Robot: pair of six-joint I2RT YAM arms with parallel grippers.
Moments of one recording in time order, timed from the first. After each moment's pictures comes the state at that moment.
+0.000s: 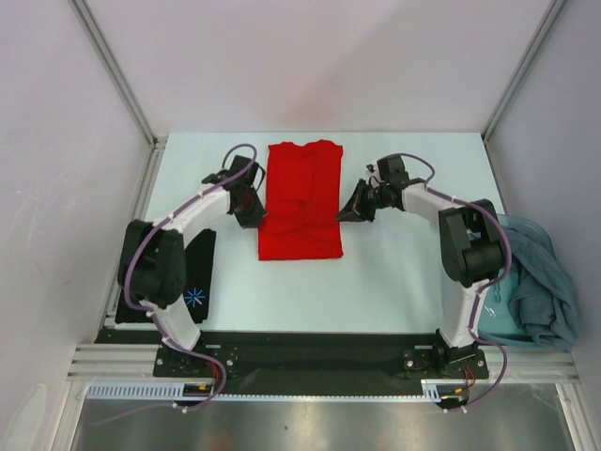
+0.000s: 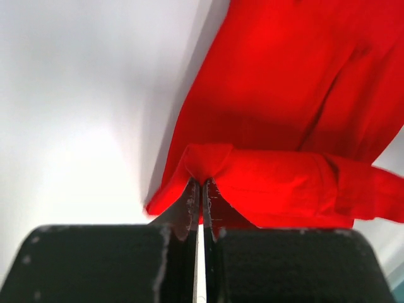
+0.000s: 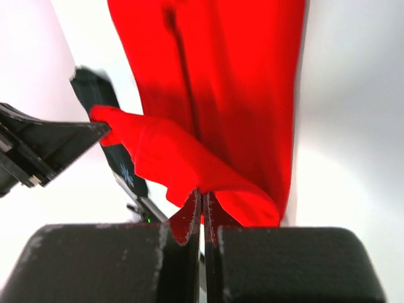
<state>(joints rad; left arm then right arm) -0.35 1.72 1.26 -0.69 -0.03 -0.75 0.29 1.91 1.27 -0.28 -0.68 0.74</state>
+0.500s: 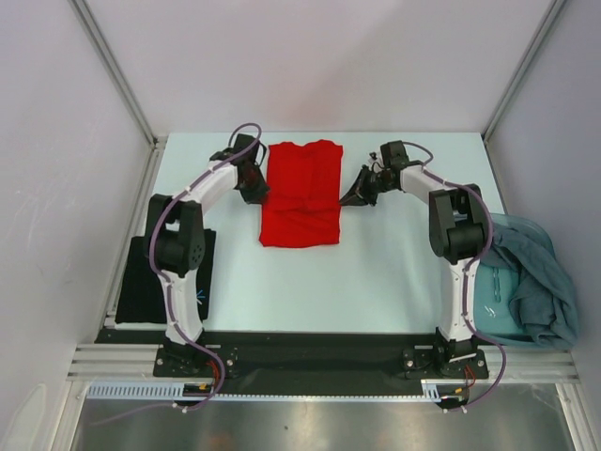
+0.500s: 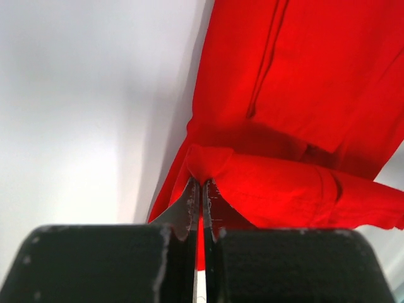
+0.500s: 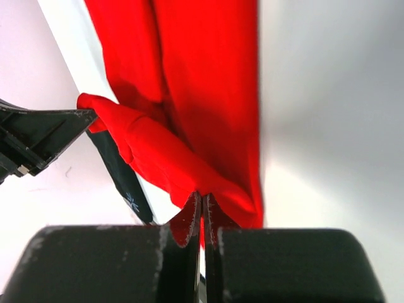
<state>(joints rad) -0.27 2.04 1.63 -0.69 0.01 -0.65 0.21 2.19 1.62 -0.42 -0.72 0.69</state>
